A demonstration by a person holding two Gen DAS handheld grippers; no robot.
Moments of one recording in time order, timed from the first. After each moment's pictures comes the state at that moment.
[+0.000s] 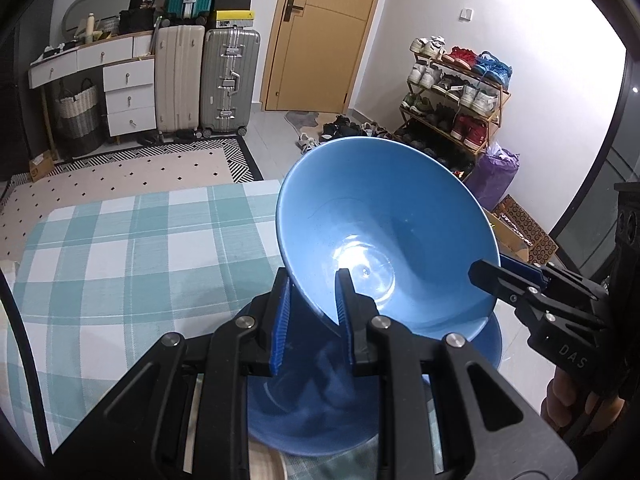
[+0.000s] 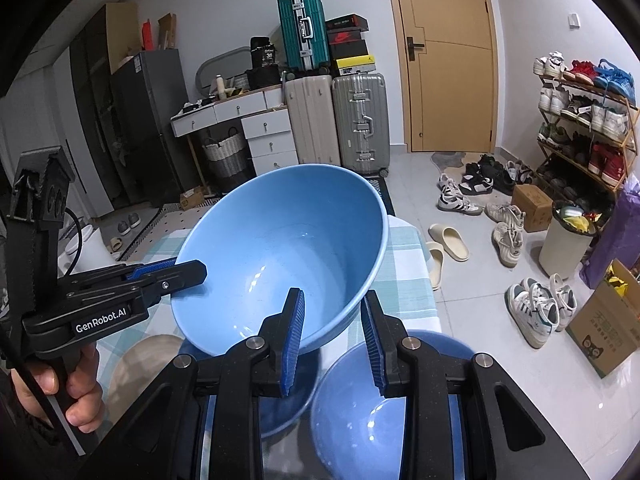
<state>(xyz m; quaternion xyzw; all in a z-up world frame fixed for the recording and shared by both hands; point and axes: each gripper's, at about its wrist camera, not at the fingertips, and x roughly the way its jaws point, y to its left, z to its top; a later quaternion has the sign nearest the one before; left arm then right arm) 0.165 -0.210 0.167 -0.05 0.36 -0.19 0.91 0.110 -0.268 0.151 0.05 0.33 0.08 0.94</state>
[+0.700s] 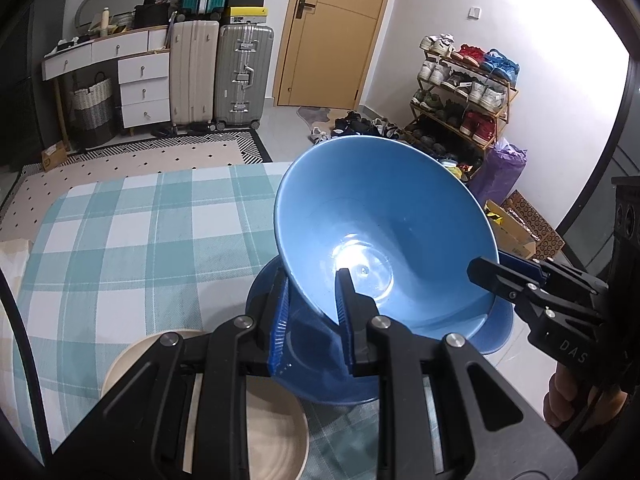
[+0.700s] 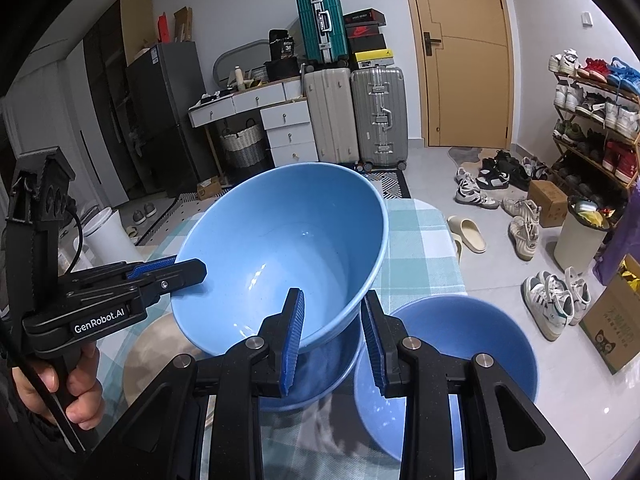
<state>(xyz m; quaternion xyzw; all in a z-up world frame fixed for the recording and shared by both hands) 0.111 -0.184 0.151 -0.05 0.36 -0.16 0.92 0.079 -0.235 0.131 0.05 0.34 0.11 0.93</state>
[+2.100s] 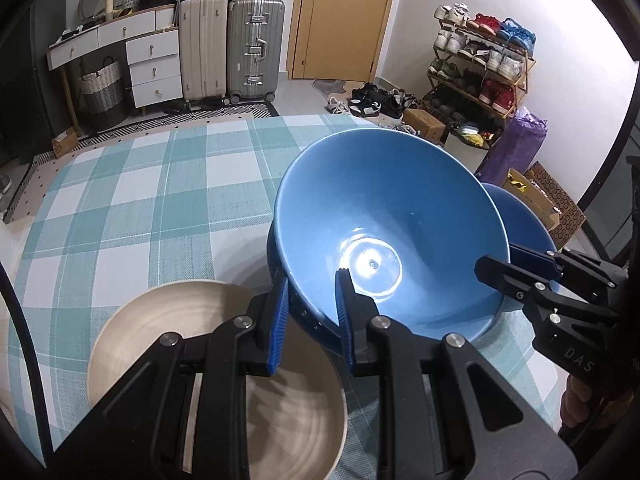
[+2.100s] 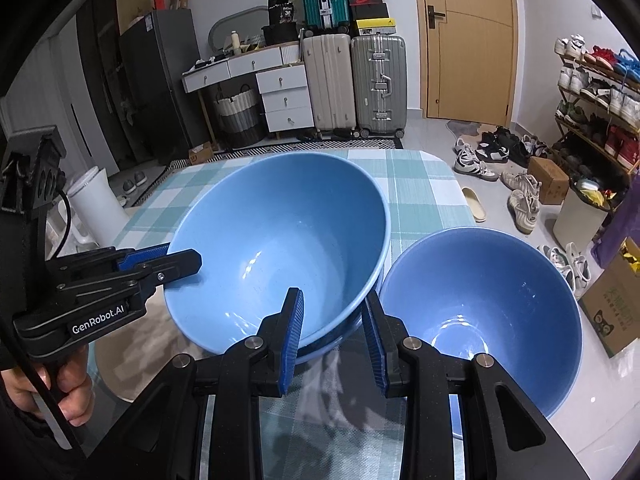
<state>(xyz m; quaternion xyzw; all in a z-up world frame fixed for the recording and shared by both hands) 0.134 -0.177 0.056 -0.01 0.41 -0.14 0.90 0.089 -0.204 0.063 0.03 0.39 0.10 0.91</state>
